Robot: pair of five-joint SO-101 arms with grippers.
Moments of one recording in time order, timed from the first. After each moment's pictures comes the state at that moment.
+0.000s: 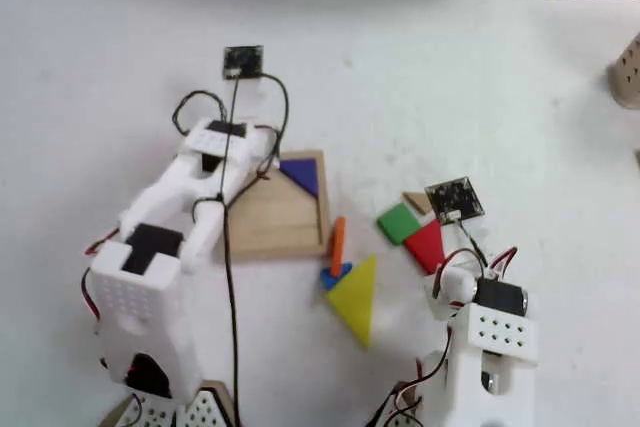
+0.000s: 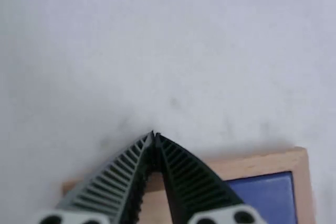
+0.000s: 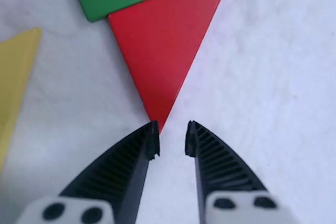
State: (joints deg) left arm 8.6 26.0 12.2 35.9 13.2; right arm 11.3 -58.0 77.7 57.7 31.8
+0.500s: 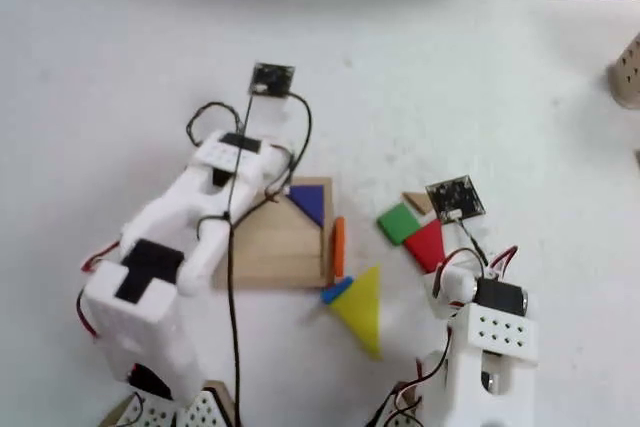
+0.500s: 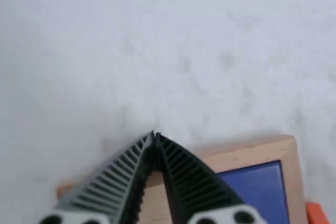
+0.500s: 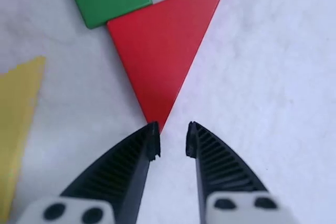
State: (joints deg) left arm 13.1 17.2 21.7 39.0 9.0; right arm 11.3 -58.0 77.7 56.8 31.8
